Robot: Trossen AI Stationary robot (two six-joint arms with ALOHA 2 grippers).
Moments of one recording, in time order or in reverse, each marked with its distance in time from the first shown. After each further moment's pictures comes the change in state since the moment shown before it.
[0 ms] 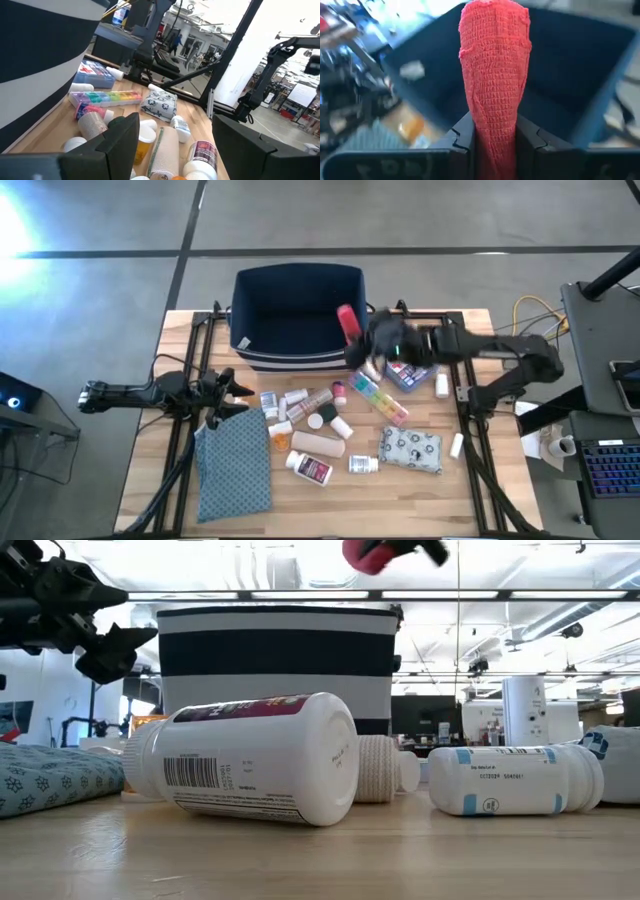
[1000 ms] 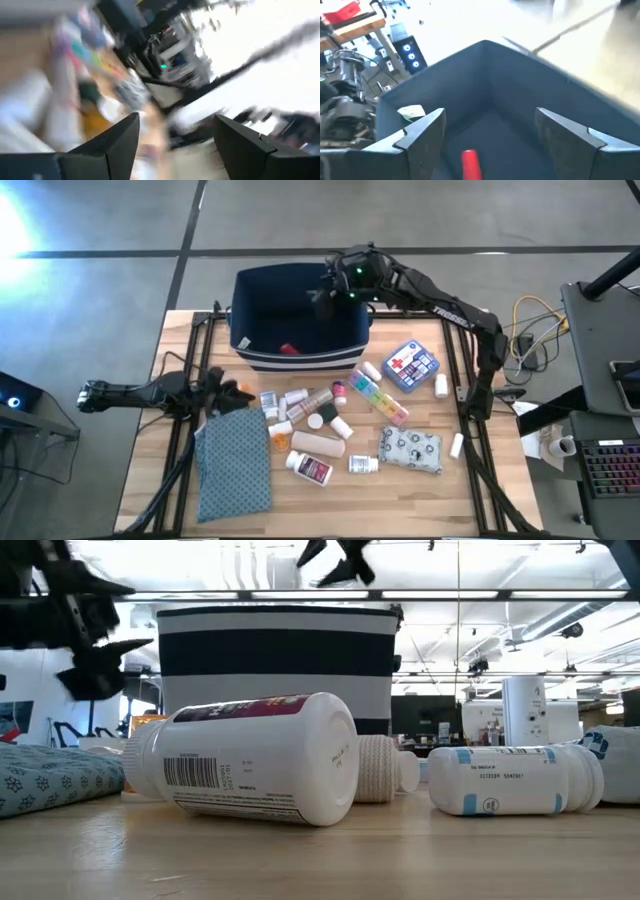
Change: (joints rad) left arm -0.001 0.018 -0.001 0.018 0.000 -0.695; right arm -0.291 0.396 0.607 -0.104 -0.410 -0.352
